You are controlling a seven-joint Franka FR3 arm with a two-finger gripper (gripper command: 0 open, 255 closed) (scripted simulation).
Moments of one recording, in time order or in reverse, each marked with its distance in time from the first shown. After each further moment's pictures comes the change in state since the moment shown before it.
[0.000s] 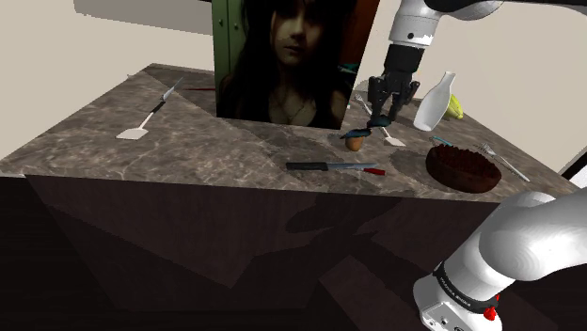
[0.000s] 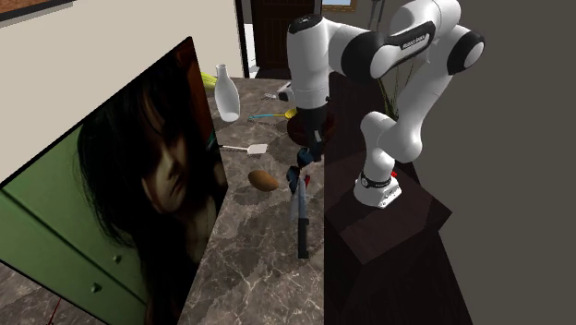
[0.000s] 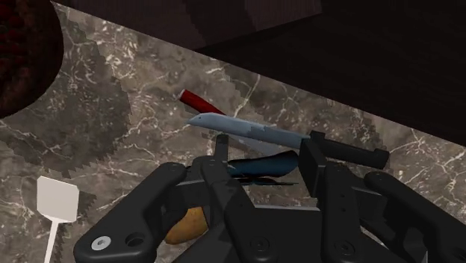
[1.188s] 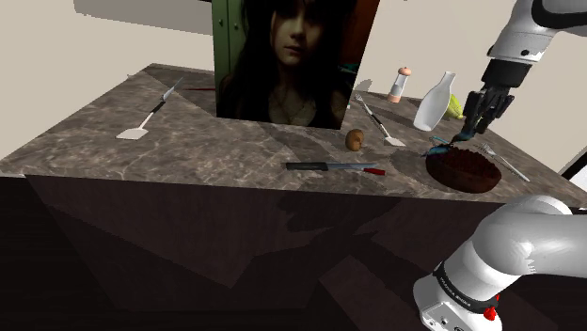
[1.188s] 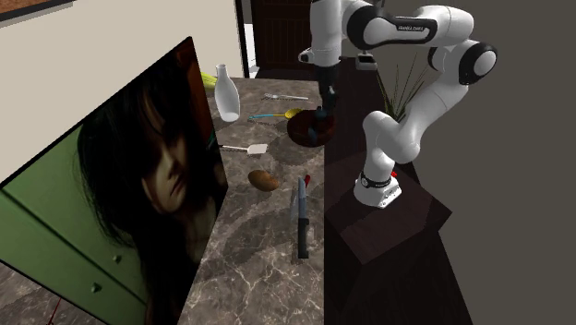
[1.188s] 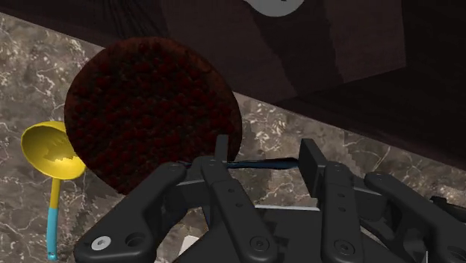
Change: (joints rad) arm -0.134 -0.395 -0.302 -0.191 -0.266 -0.203 -0.347
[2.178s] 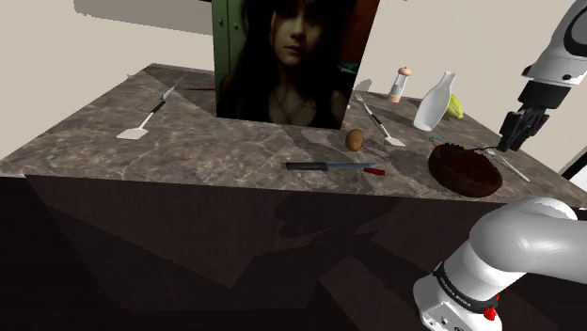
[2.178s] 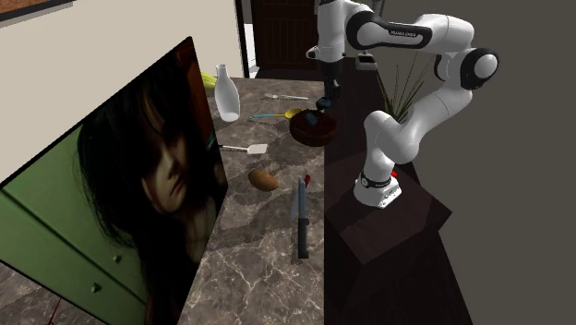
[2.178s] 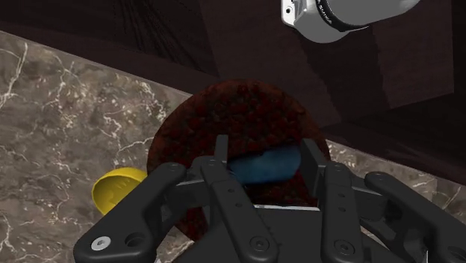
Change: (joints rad) arm -0.073 -0.120 -0.194 -0.064 -0.208 -0.021 -0.189
